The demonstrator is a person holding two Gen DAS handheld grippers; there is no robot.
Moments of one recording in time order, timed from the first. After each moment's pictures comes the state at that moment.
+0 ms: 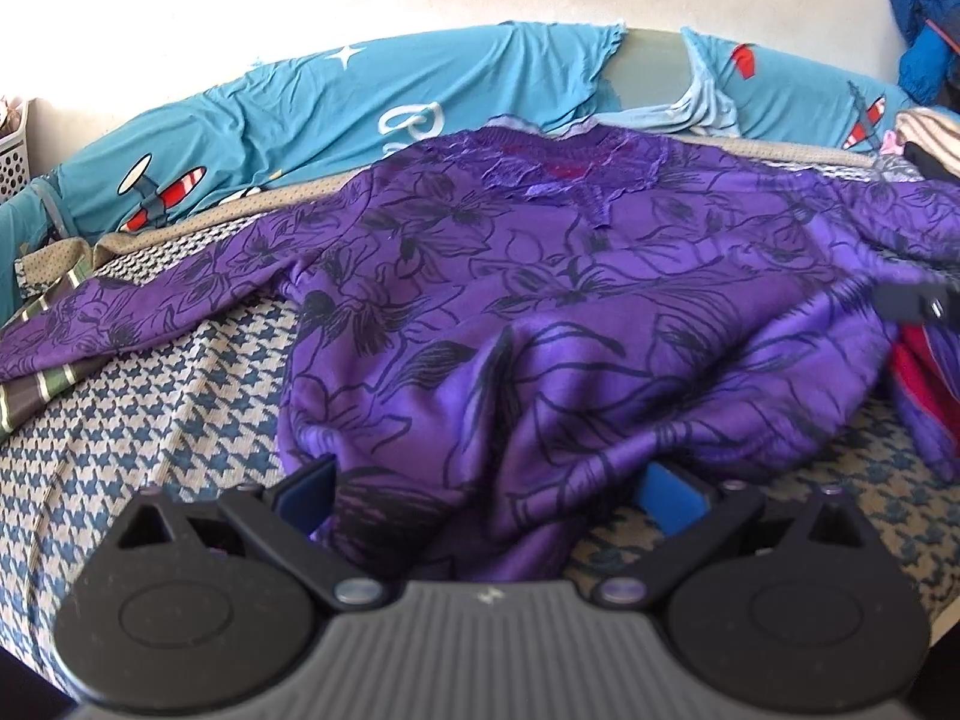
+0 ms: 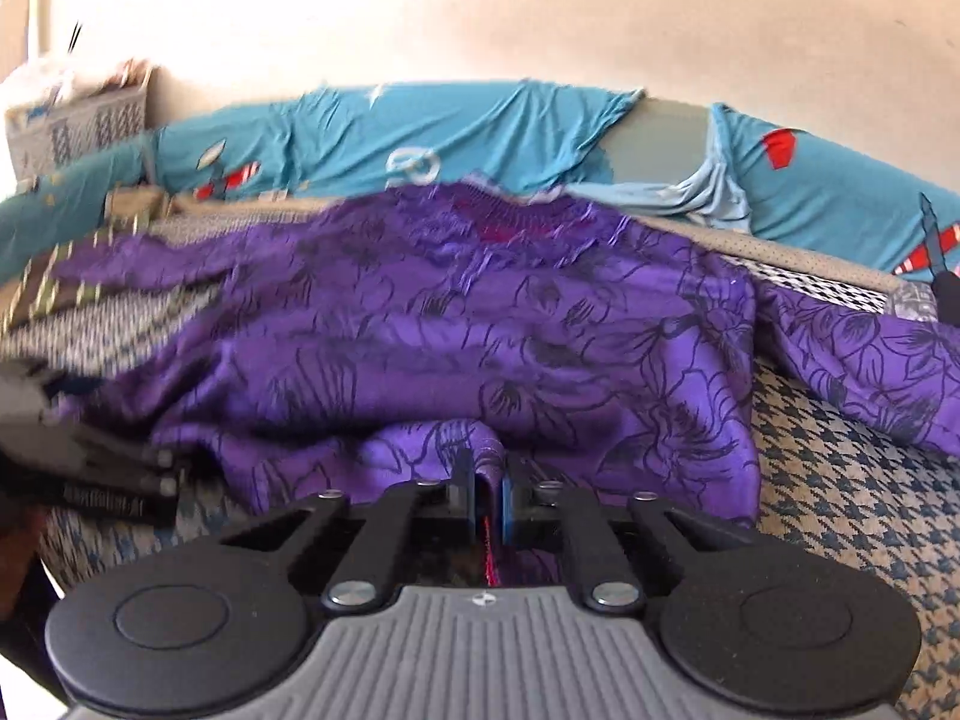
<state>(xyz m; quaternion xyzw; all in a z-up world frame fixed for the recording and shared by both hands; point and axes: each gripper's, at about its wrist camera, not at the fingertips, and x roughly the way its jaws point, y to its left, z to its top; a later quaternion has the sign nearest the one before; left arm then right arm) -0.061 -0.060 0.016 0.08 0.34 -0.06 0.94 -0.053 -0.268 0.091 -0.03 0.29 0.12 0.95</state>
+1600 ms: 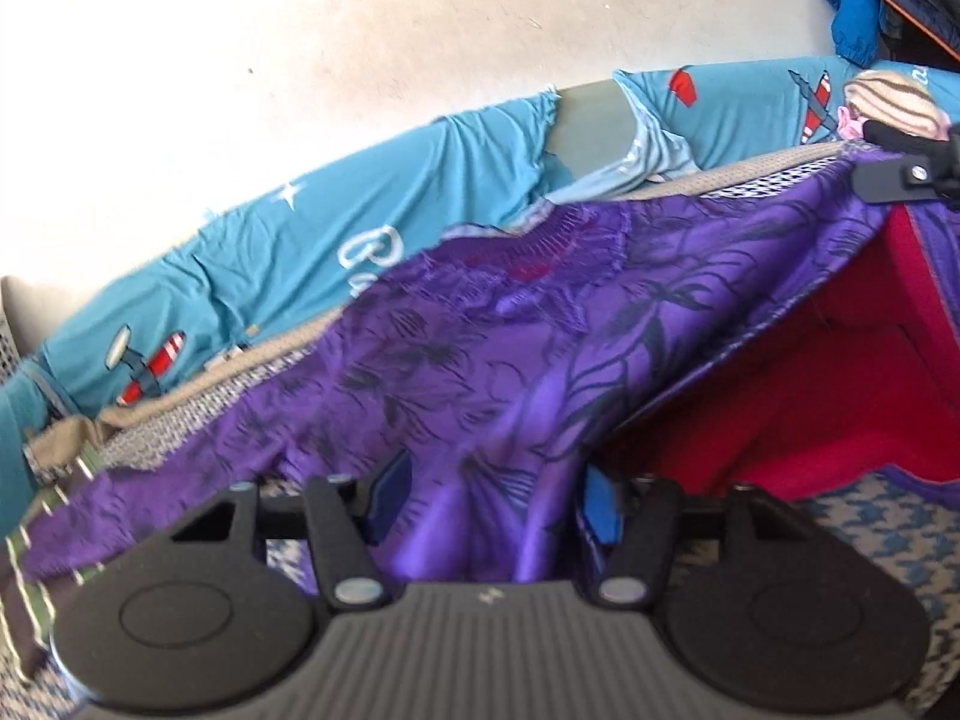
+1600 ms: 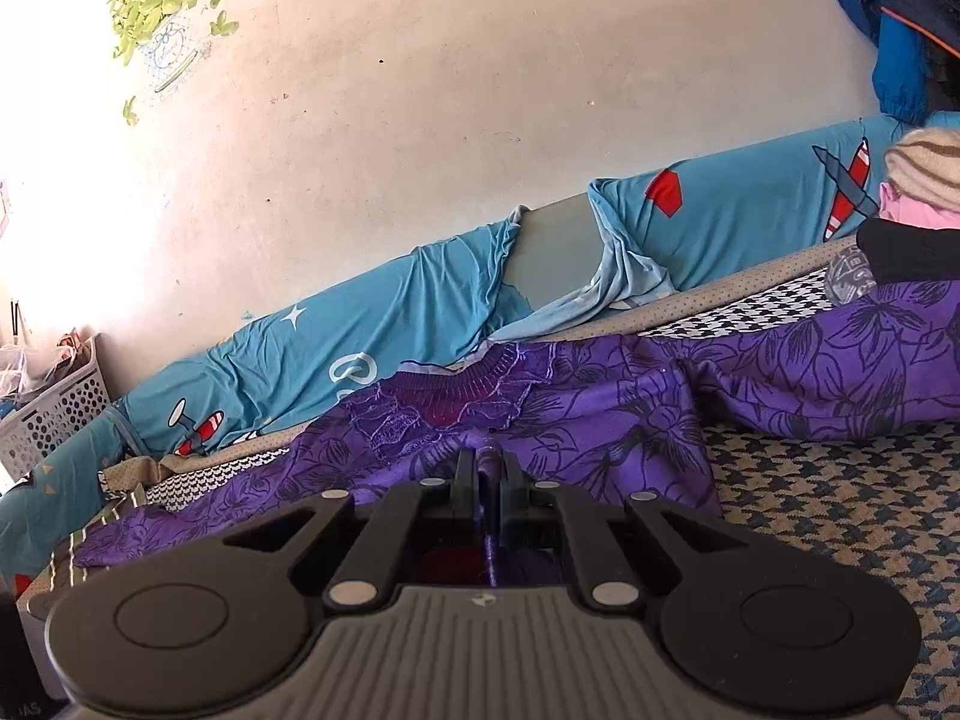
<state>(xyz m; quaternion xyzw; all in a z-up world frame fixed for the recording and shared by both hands) -0.020 -0.083 0.047 0.19 0.26 -0.06 0.94 -0.037 -0.313 0.130 0.16 0.19 0.08 0.96</state>
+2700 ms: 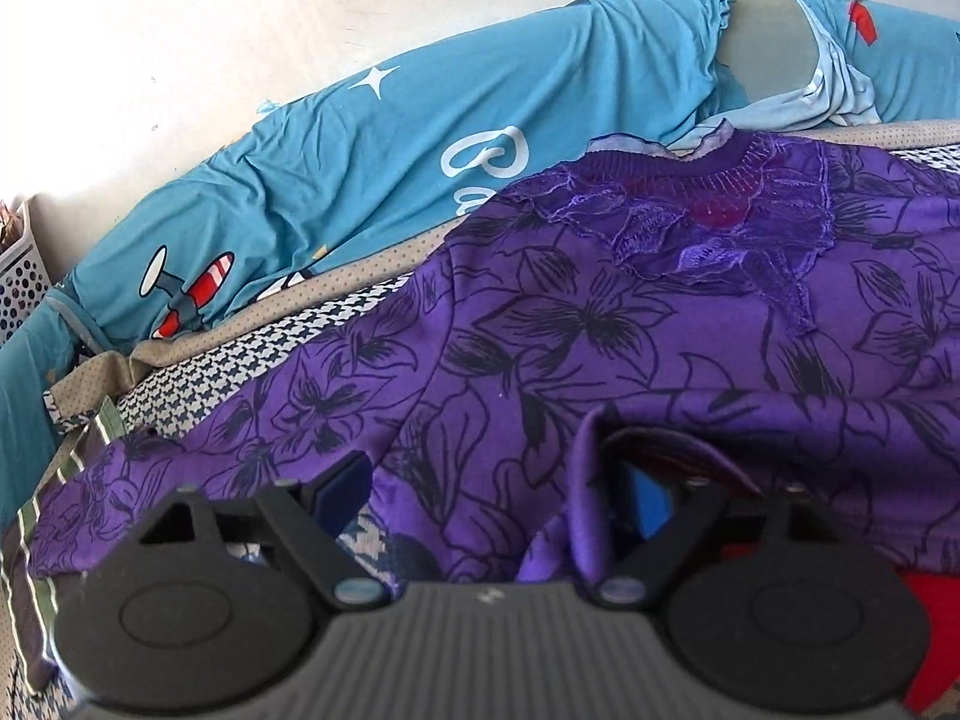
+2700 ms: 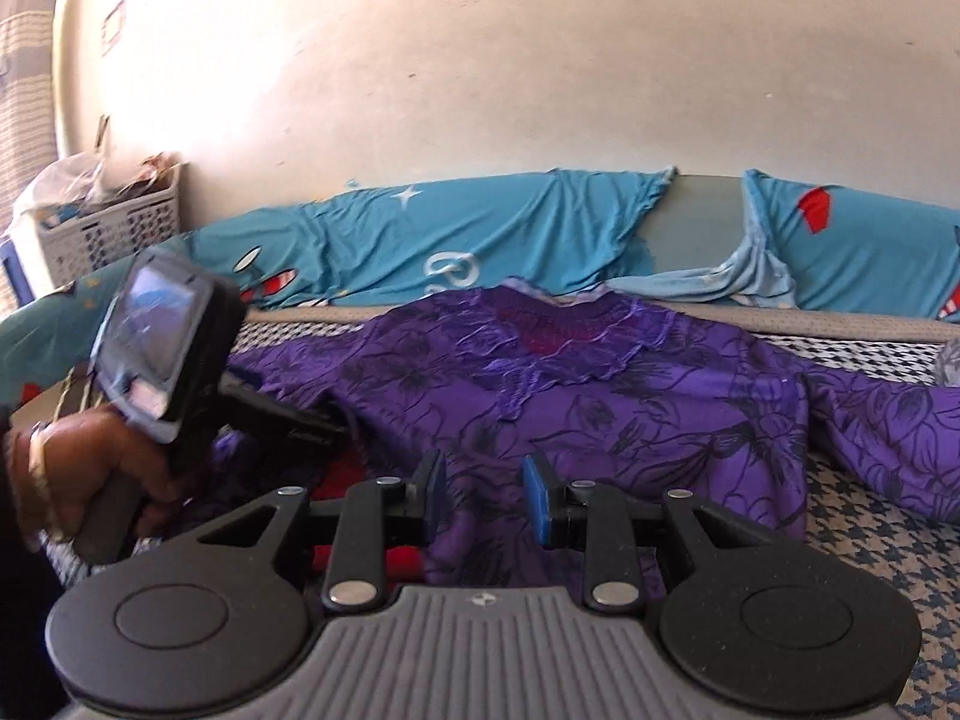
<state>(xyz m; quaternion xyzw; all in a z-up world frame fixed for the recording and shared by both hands) 0.102 -0.047 0.023 0.16 0.35 0.03 0.92 -0.034 -0.248 0.112 0.00 0.25 0.19 0.95</state>
